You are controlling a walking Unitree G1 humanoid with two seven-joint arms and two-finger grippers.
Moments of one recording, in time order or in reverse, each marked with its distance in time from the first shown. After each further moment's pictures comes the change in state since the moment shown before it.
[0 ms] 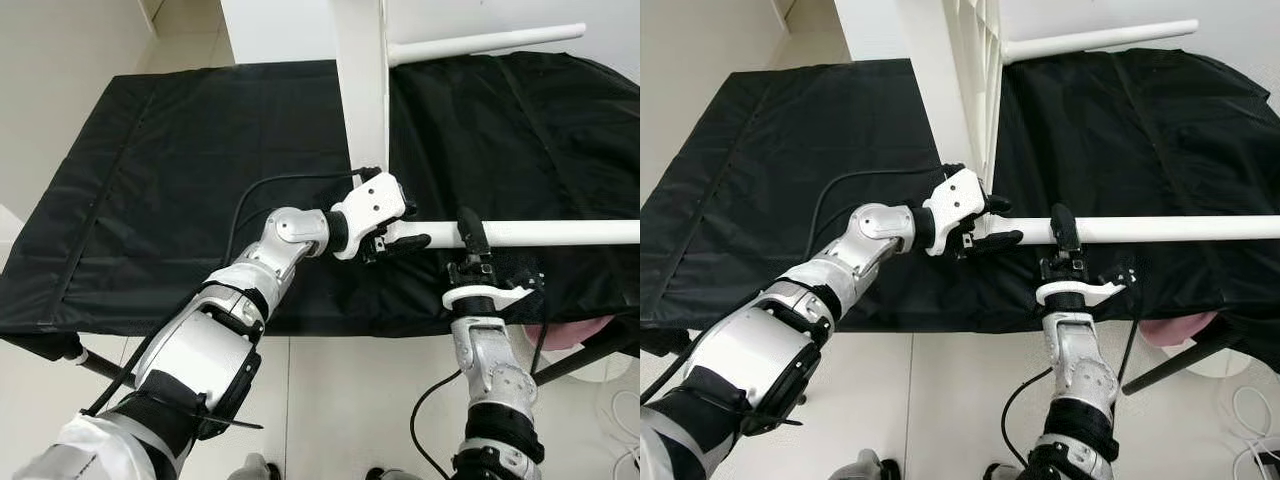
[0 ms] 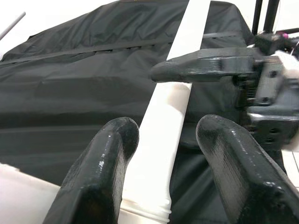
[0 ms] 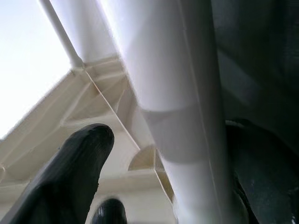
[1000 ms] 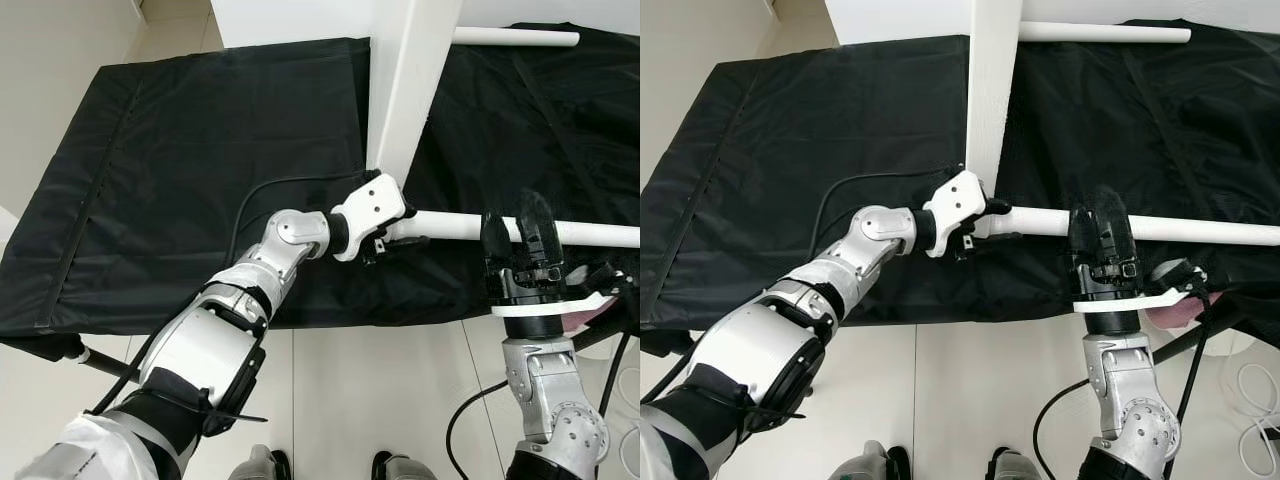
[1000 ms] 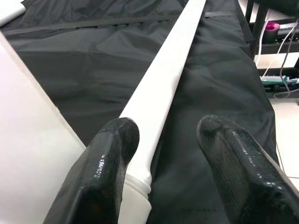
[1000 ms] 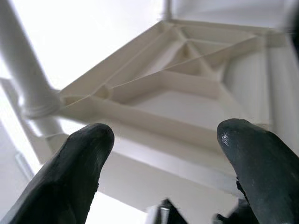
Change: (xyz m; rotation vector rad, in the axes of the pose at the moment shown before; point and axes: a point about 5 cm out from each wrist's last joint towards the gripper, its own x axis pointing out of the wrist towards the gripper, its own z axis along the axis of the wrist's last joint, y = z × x) left arm -0.001 0.001 -0.005 -0.027 0.021 0.013; right arm -0.030 0.093 0.000 -0.109 0.160 0.453
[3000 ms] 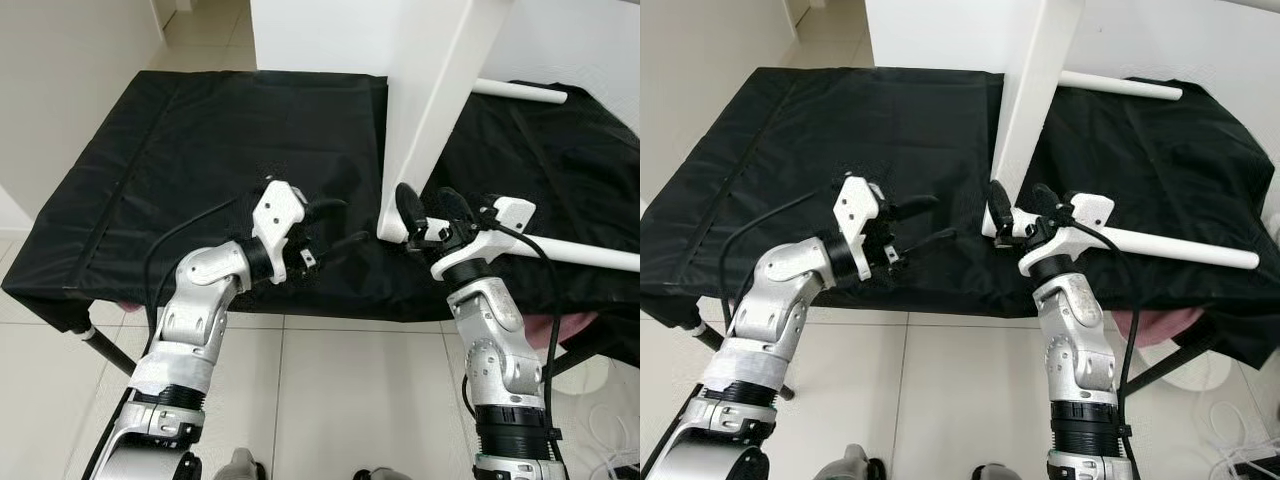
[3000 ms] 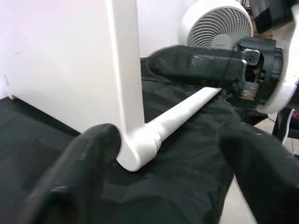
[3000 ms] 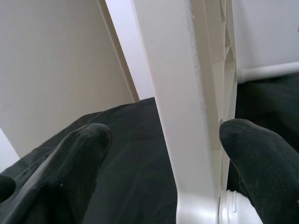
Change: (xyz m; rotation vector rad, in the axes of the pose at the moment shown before) left arm -0.103 -0.022 0.001 -0.178 -0.112 0.254; right arm 0.054 -0.044 -0.038 -1.064 0.280 -0.224
